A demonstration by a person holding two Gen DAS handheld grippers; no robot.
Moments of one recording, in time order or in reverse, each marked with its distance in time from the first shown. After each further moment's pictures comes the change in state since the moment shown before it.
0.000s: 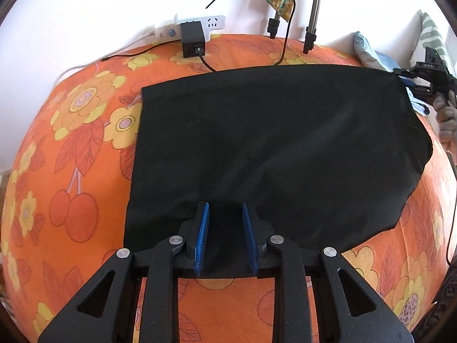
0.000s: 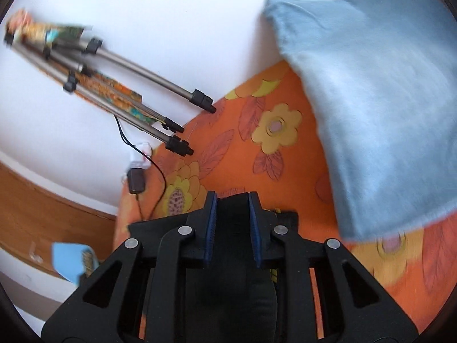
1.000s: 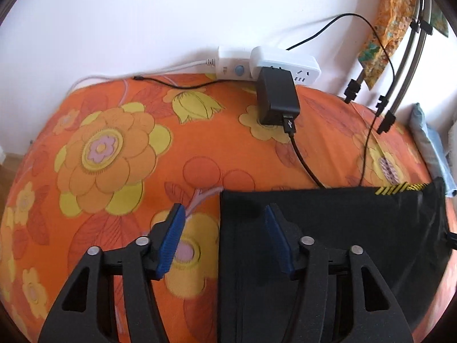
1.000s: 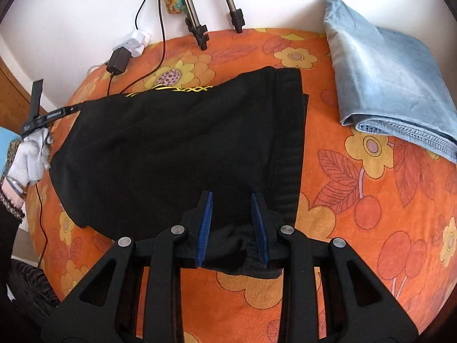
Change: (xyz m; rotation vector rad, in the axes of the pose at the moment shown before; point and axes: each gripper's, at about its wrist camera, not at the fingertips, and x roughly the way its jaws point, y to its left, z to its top) left arm 0.062 0.078 0.103 -0.186 -0.101 0.071; right arm -0.003 0.072 -0.134 -0.538 0.147 -0.379
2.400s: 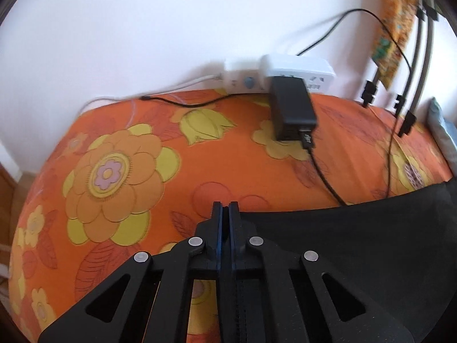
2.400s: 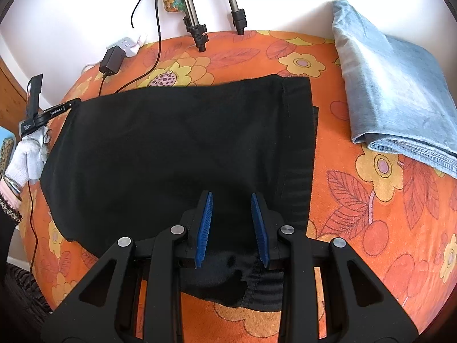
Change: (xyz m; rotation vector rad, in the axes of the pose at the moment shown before) left arm 0.020 -0.003 0.004 0.039 -0.070 0.099; right arm 0.017 0.005 0.013 -0.004 -0.001 -0.037
